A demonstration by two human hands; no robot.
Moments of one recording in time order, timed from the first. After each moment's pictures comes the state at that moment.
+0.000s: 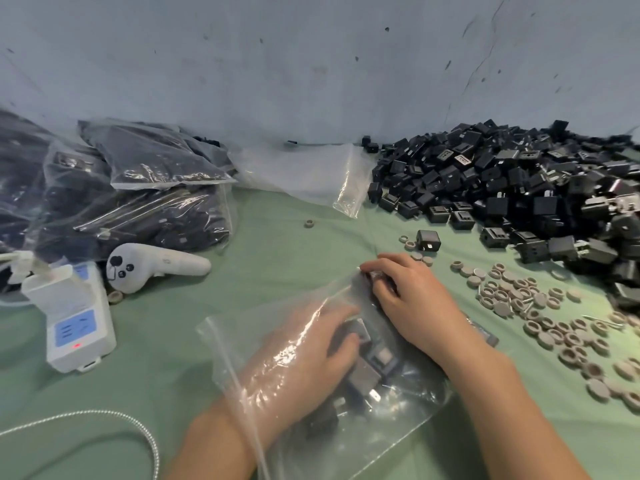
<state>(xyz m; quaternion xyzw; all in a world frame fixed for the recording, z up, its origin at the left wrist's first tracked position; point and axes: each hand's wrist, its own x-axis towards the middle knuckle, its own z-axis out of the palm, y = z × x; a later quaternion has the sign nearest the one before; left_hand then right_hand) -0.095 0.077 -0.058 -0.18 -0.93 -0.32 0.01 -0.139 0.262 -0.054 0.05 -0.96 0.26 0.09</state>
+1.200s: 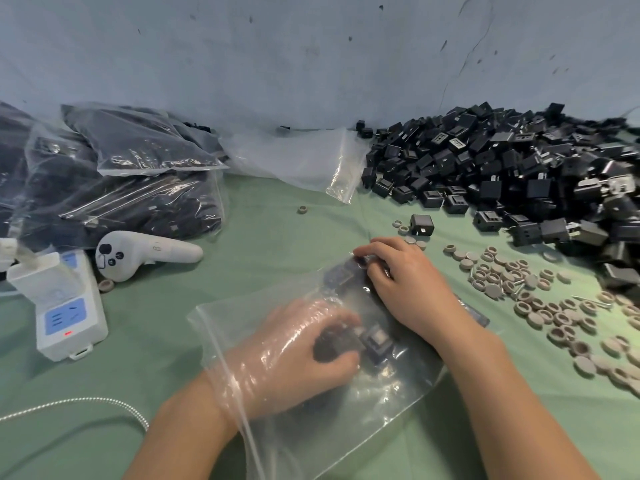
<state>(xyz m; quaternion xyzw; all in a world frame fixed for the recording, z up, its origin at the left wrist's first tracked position) -0.091 0.061 -0.053 -0.26 -0.91 -0.33 -0.07 -0.143 0.265 -0.064 0.05 -0.96 0.28 0.10</state>
